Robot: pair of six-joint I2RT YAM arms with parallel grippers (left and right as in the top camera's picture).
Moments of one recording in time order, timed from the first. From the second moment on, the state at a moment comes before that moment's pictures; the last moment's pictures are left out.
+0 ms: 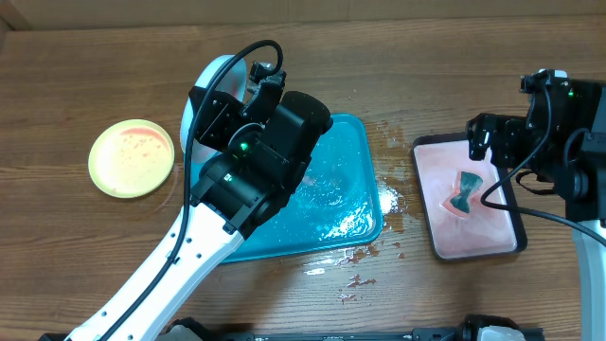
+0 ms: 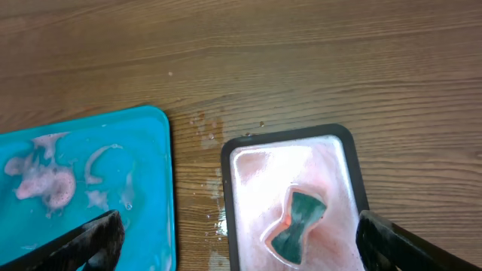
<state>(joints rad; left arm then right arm) -0.67 1.39 1.40 -0.73 -1.34 0.43 -0.11 1.21 1.40 -1.06 -0.20 0.02</state>
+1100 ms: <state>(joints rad) -0.67 1.40 1.41 -0.94 -1.28 0.07 -0.11 1.21 1.40 -1.06 -0.20 0.02</state>
